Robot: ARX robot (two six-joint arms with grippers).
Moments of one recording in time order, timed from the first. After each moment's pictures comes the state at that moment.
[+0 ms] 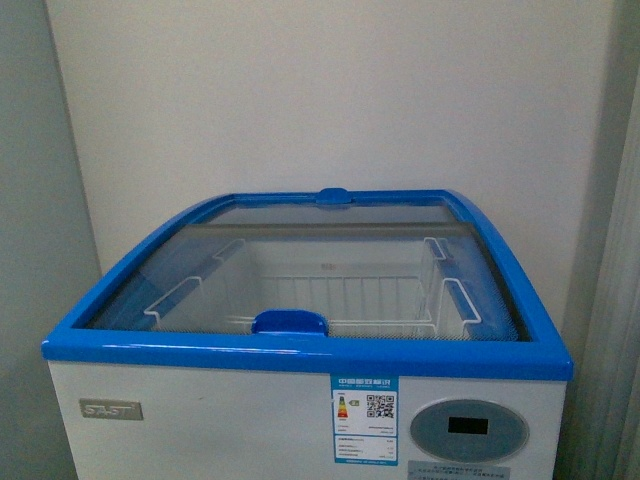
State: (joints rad) left arm 0.00 0.67 0.21 0.19 0.04 -0.25; right arm 0.09 0.44 0.65 -0.14 0.25 0.09
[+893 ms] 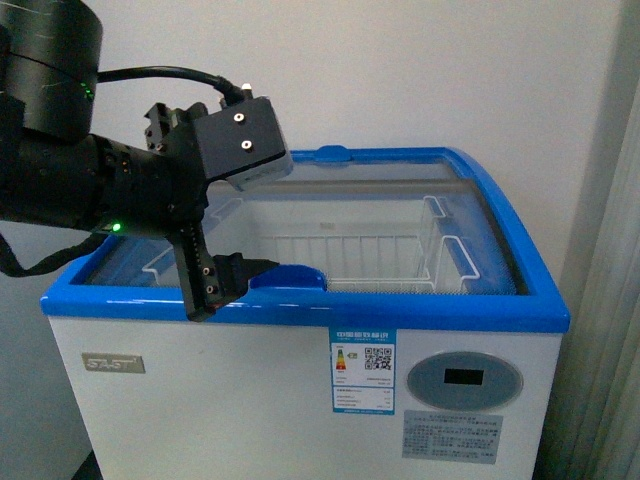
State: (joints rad) left arm -0.25 1.83 1.24 0.20 0.43 1.15; right arm 0.09 0.44 0.65 -0.14 0.26 0.09
